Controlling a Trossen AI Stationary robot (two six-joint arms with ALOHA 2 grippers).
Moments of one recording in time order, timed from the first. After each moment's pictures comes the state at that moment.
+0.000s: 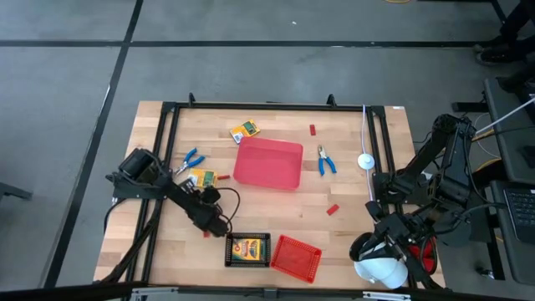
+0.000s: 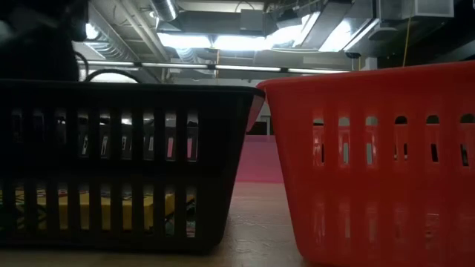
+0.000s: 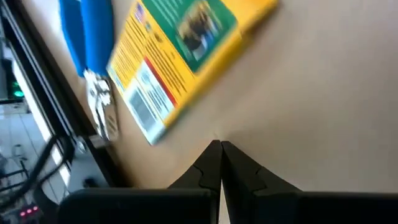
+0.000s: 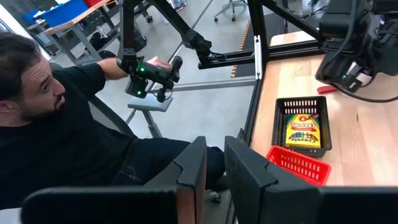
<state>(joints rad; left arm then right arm) -0.53 1.88 0.94 -1.20 -0.33 -1.31 1.10 1.13 1.23 -0.49 0.53 0.62</state>
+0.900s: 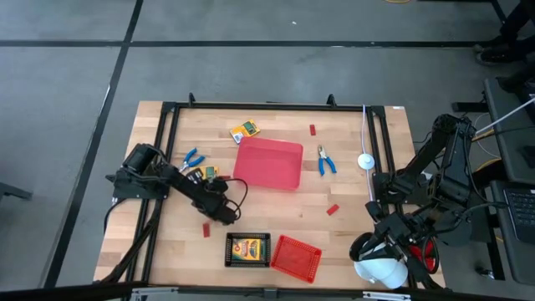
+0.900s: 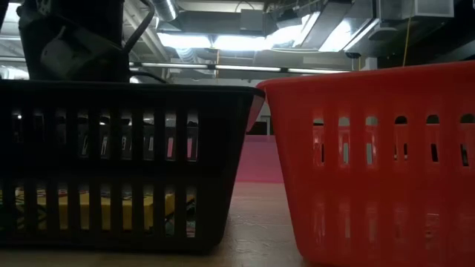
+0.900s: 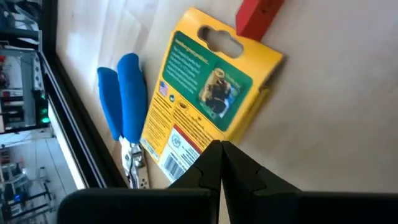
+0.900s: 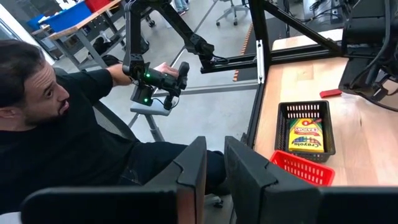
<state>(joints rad) -0.40 1.88 0.95 -1.18 -0.50 -1.13 1.10 1.13 1.23 -0.47 0.53 0.61</state>
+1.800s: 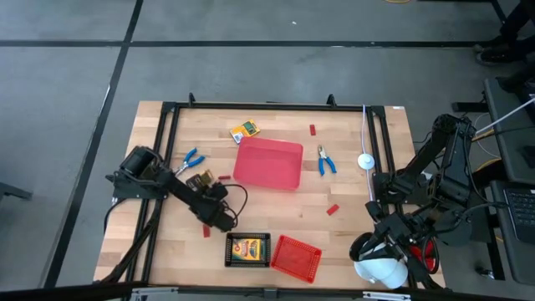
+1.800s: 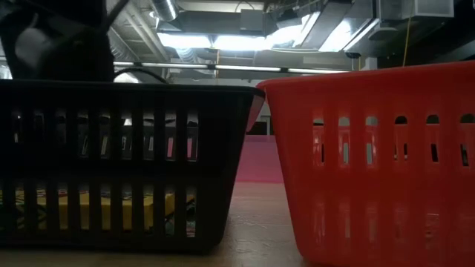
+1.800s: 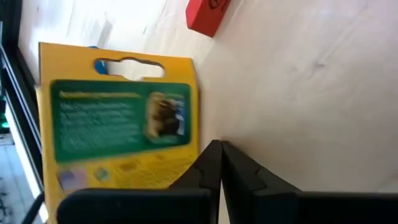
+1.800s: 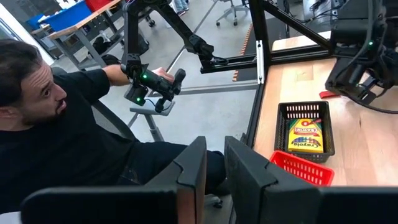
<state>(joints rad) -0.49 1.88 0.94 -1.06 -0.45 -1.22 1.10 1.13 1.23 -0.47 0.54 0.61</state>
